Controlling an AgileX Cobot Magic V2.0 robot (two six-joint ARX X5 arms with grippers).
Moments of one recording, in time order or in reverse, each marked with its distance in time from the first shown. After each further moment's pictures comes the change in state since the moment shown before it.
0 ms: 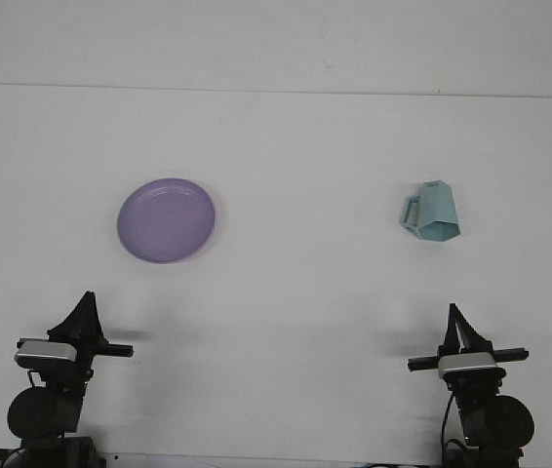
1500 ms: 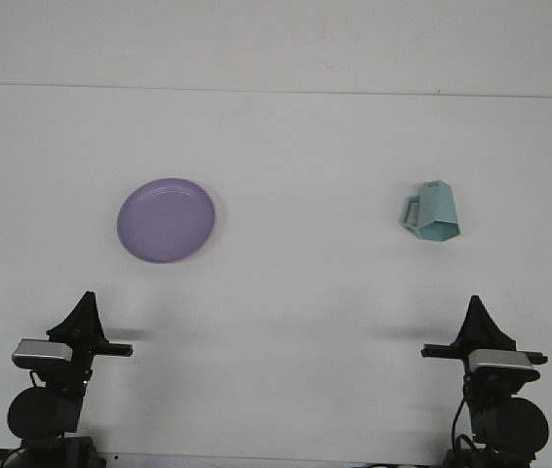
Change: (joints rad) left arm 0.000 0.000 0.000 0.000 0.000 -0.072; right arm 0.000 0.072 0.117 0.032 0.109 0.263
